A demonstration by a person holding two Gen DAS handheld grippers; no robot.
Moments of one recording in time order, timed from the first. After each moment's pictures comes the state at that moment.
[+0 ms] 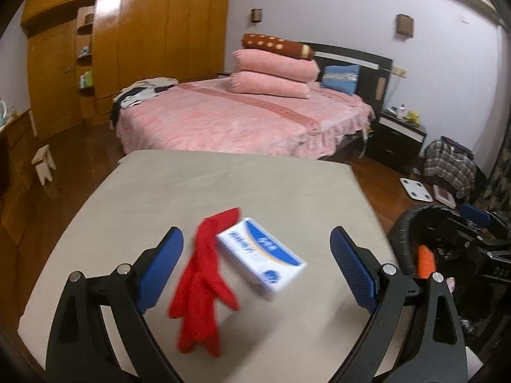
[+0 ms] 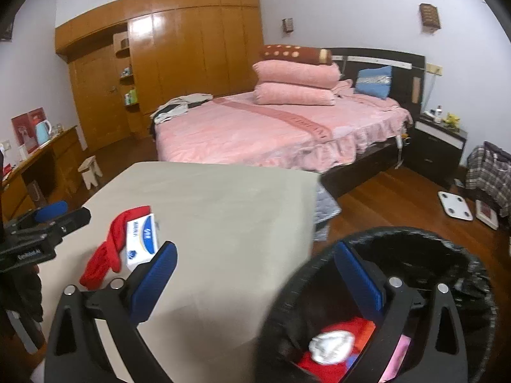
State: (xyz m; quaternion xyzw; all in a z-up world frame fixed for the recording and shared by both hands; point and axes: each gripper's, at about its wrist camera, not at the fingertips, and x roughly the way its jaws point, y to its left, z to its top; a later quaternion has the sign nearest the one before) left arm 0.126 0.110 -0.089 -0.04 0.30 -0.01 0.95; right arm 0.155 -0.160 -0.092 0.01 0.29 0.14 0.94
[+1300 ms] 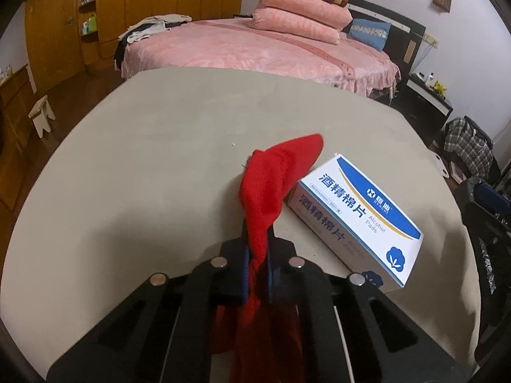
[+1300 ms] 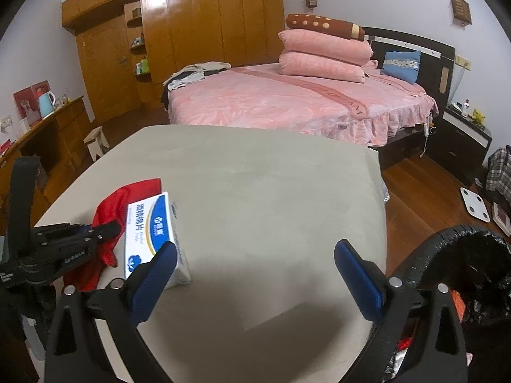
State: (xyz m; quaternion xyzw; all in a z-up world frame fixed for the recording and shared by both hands) left arm 0.186 0.177 -0.184 -0.07 0.42 0.00 0.91; right arm 0.203 -0.068 -0.145 -0.02 0.35 0.17 0.92
